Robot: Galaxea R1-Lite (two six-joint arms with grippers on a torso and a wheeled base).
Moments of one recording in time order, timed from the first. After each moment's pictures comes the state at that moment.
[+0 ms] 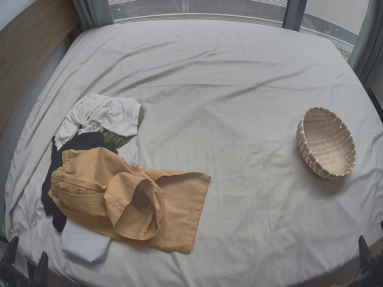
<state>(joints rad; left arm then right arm) 0.00 0.02 -0.02 0.00 0.00 -0.02 -0.01 0.02 -0.02 -0.02 0.01 -0.01</state>
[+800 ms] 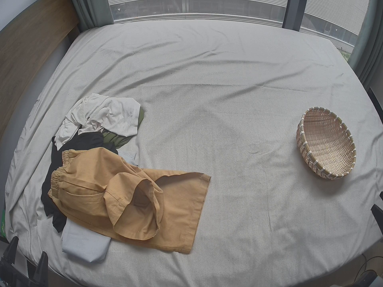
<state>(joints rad) 0.00 0.02 -0.02 -0.01 0.00 -0.02 0.15 0.45 -0.29 -0.14 0.19 0.25</state>
